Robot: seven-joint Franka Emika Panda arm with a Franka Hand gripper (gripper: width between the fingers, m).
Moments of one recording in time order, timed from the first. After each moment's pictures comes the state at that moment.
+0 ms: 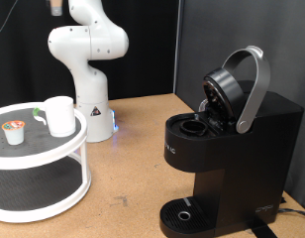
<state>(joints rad) -0.11 -0.80 -0.21 -2.35 -0.15 1.56 -1.05</state>
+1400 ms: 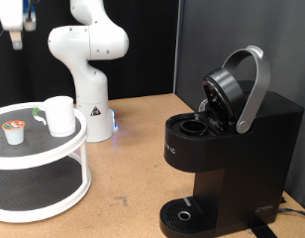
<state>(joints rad) -0.15 -0.78 -0.40 -2.49 -0.27 1.76 -1.14</state>
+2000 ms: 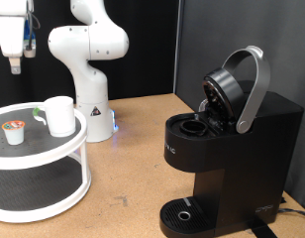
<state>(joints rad) -0.17 -0.73 -0.41 -2.60 -0.33 1.94 -1.11</state>
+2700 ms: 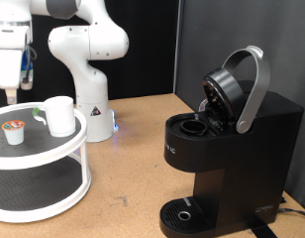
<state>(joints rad) -0.17 -0.58 -0.45 -2.66 -0.37 2.19 -1.10</state>
